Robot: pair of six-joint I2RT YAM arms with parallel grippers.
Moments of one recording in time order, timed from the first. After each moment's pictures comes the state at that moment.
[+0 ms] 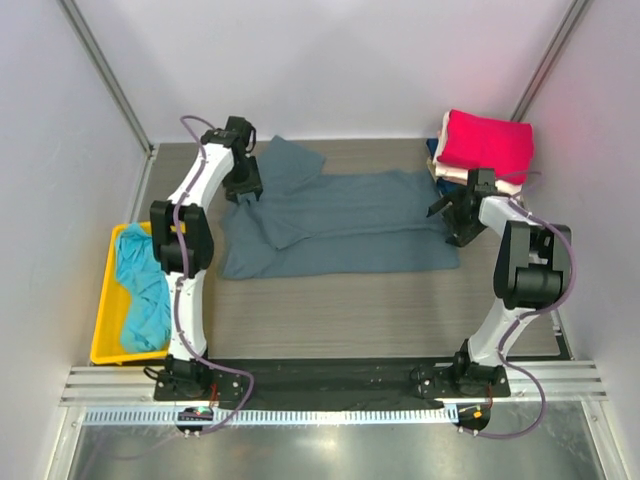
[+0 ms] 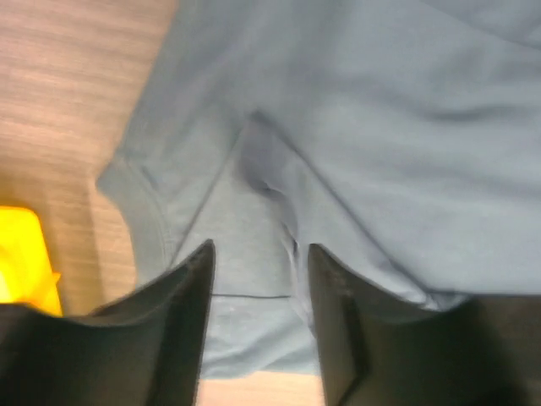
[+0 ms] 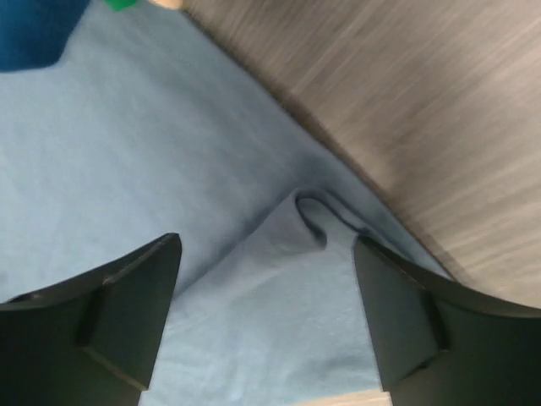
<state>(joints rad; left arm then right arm) -0.21 2.23 2.12 -1.09 -0.09 -0.43 -0.12 1.80 1.14 -0.42 -0.07 0.82</state>
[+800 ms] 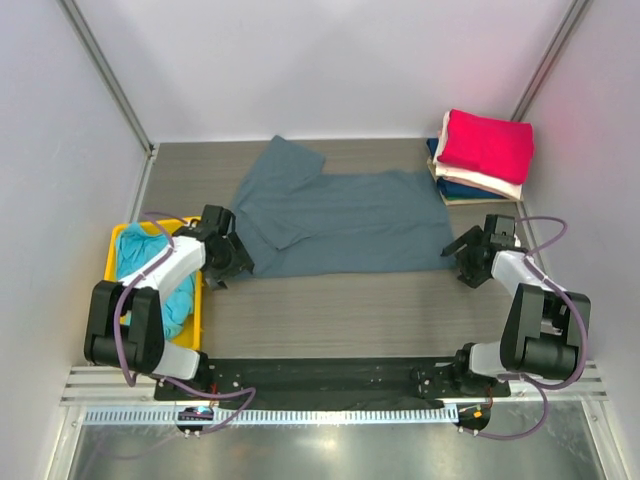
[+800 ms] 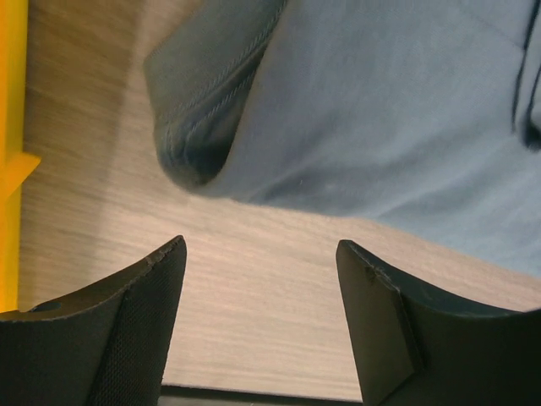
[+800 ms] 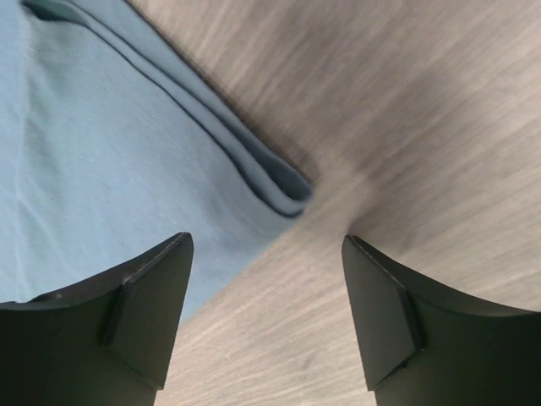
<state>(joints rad) -0.19 1.43 0.85 -0.68 -0.04 -0.74 -0.23 1.36 0.65 -0.32 -0.08 0.75</state>
